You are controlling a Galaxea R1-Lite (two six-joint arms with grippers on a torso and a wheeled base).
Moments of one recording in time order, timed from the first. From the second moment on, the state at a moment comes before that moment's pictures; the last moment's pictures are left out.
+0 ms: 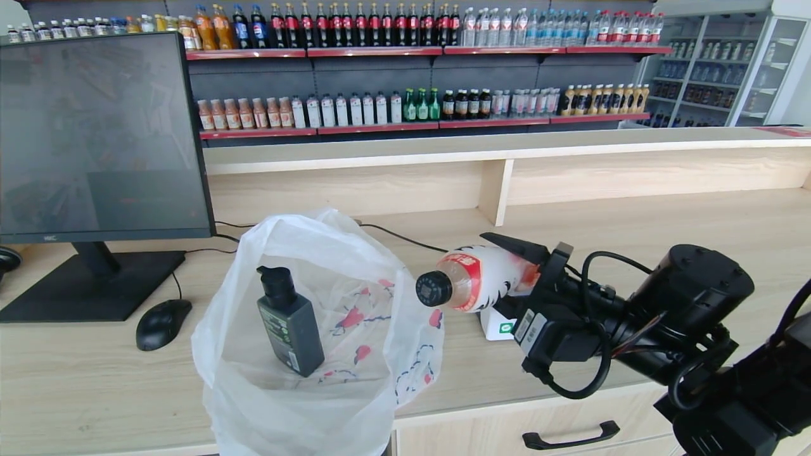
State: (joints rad) left arm 0.00 0.00 0.00 0.00 0.00 -0.04; right arm 0.51 1.91 -0.53 -1.57 0.40 -1.24
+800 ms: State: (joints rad) left arm 0.00 0.00 0.00 0.00 0.00 -0.04; right arm 0.61 1.86 -0.55 -1.57 0.40 -1.05
